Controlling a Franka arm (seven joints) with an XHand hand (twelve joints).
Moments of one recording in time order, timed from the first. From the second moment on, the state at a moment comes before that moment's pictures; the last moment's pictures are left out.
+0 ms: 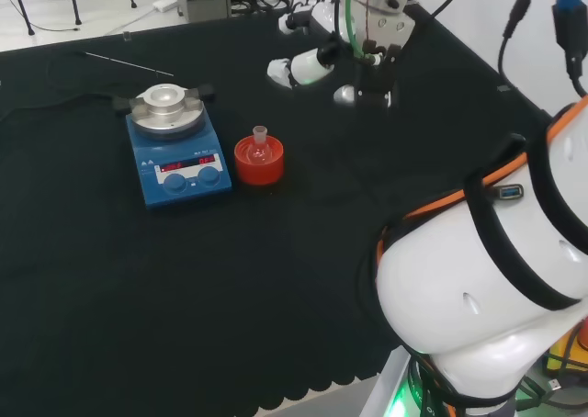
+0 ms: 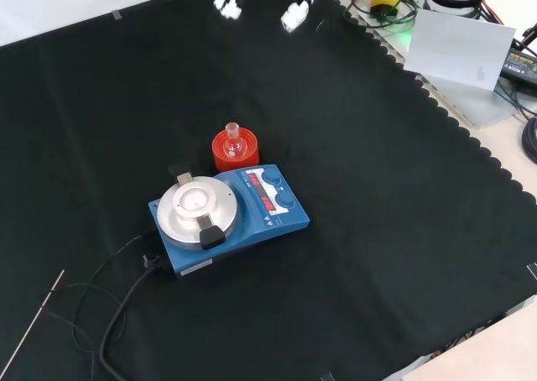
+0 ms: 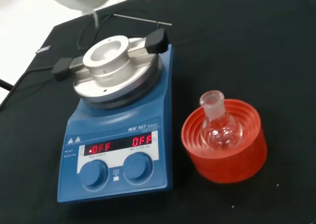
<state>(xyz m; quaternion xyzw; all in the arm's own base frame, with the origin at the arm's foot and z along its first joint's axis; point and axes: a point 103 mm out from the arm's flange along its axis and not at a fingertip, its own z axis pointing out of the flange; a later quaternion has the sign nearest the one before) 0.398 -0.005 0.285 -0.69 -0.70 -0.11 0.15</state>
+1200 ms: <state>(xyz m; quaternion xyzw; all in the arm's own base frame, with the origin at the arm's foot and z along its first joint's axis) 0.448 -0.018 0.217 -0.66 -0.71 -0.15 0.19</state>
